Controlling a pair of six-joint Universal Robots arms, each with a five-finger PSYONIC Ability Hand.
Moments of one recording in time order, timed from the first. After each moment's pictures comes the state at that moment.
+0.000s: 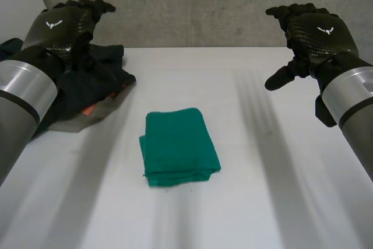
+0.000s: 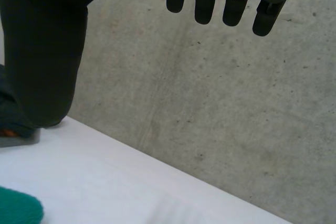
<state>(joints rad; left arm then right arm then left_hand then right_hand) 4.30 -1.56 -1.55 3.18 -1.57 3.15 1.99 -1.54 1.55 -0.08 1.56 3.13 0.30 0.30 0.30 0.31 0.14 0.22 0.22 0.22 0.23 0.05</state>
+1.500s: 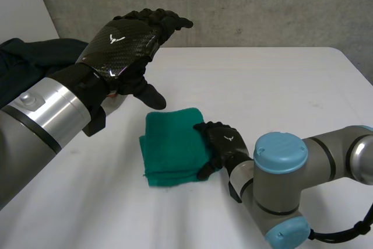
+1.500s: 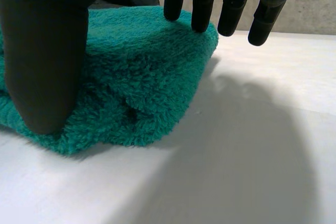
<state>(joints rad) 4.24 -1.54 -1.61 3.25 -1.19 3.17 2.23 -0.88 1.56 -0.37 1.56 3.37 0.20 0.20 0.21 0.20 0.05 0.30 0.29 0.31 0.30 0.14</state>
